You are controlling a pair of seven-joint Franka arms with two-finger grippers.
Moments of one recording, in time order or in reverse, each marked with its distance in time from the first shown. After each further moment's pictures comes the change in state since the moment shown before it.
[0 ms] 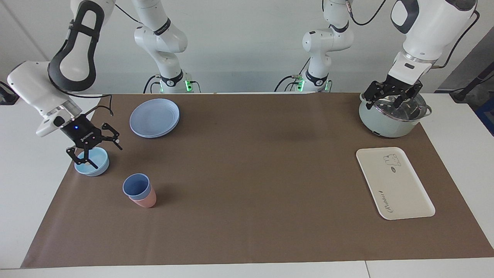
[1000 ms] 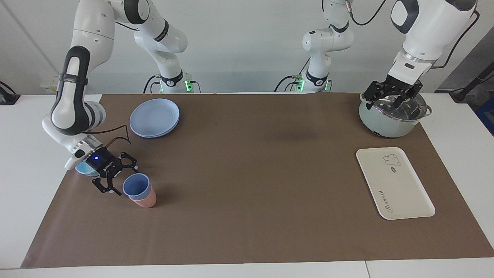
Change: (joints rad) left arm 0.000 0.000 0.000 0.000 0.000 0.000 0.000; right arm 0.002 0.196 0.013 0.041 0.432 -0.051 -0.361
